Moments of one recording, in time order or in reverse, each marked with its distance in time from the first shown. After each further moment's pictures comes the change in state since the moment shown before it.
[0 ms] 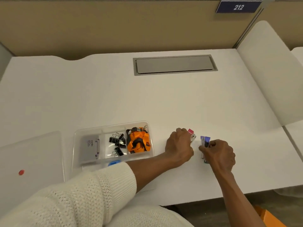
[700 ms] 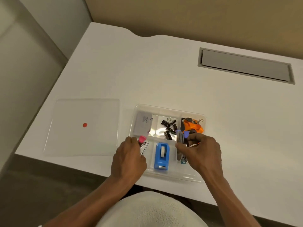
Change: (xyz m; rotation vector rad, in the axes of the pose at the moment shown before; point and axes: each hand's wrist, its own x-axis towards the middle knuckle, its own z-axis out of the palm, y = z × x) left_hand -0.212 -0.227 -0.089 0.035 0.276 -0.543; right_hand -0.187 -0.160 0.039 0.079 -0.443 -0.509
